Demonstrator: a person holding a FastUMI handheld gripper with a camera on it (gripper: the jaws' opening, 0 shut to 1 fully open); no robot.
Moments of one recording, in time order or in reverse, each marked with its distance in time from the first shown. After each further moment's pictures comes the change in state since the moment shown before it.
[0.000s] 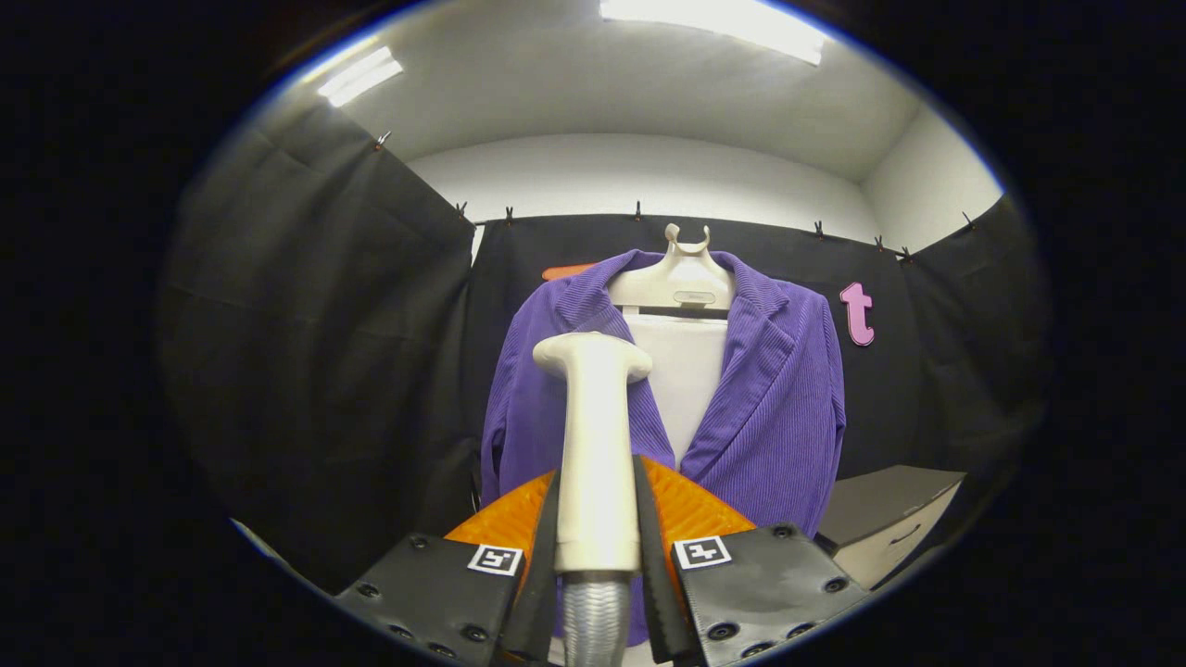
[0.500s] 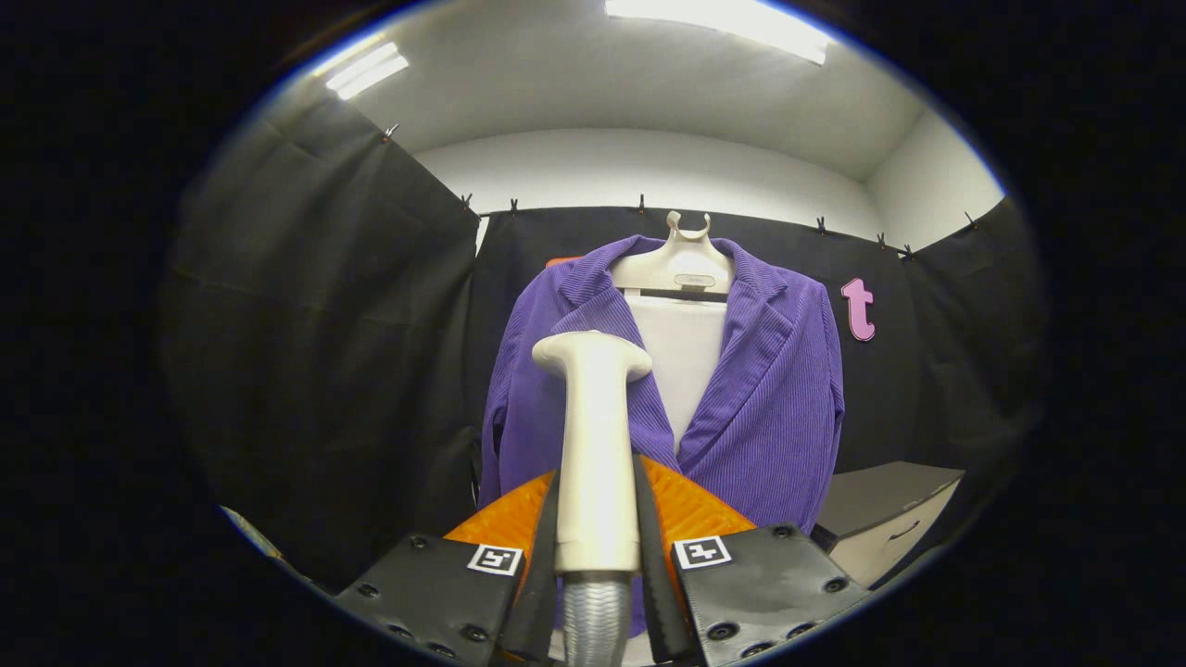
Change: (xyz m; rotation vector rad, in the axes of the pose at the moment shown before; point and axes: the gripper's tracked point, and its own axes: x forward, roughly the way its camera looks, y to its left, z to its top) arm -0.009 -0.002 -0.022 -0.014 0.027 0.013
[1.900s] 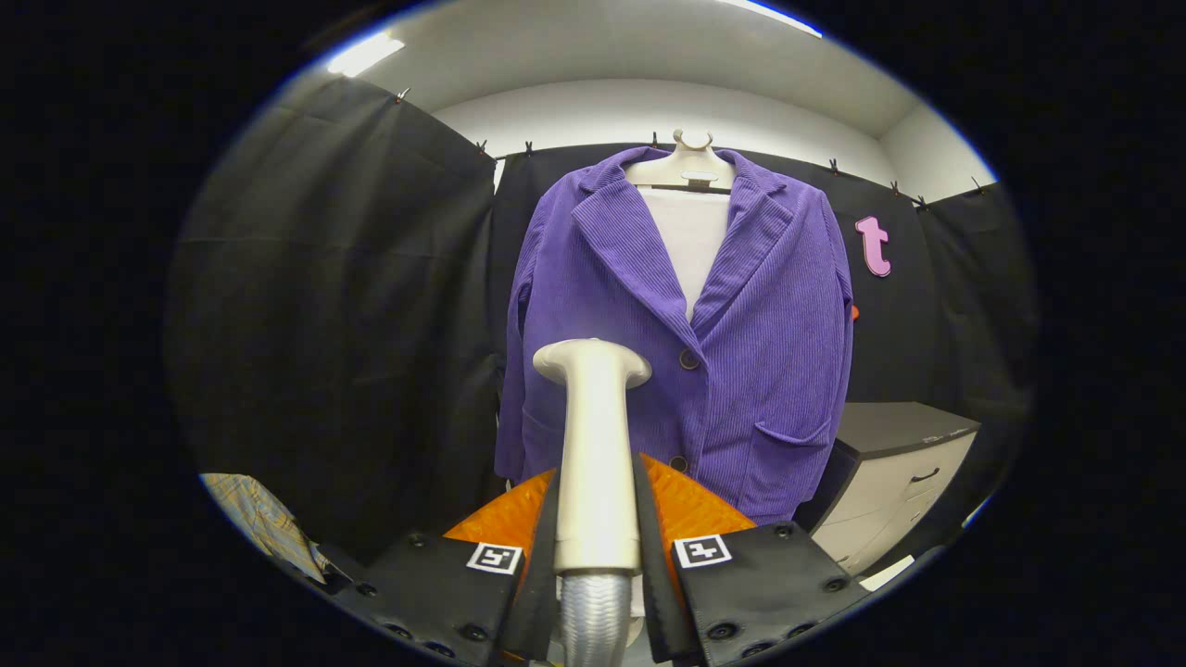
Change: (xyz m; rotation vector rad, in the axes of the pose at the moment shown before) arm -0.054 0.009 -0.107 0.025 0.209 0.066
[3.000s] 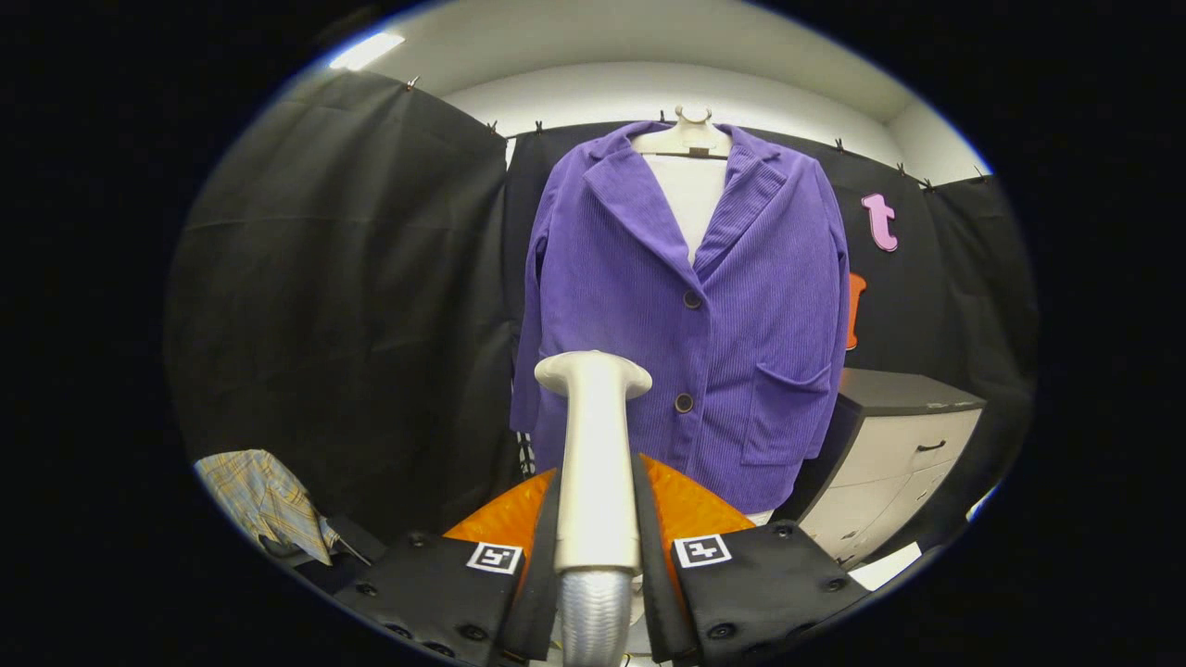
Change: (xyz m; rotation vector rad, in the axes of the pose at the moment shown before) arm -0.051 -0.003 -0.037 0.000 0.060 0.043
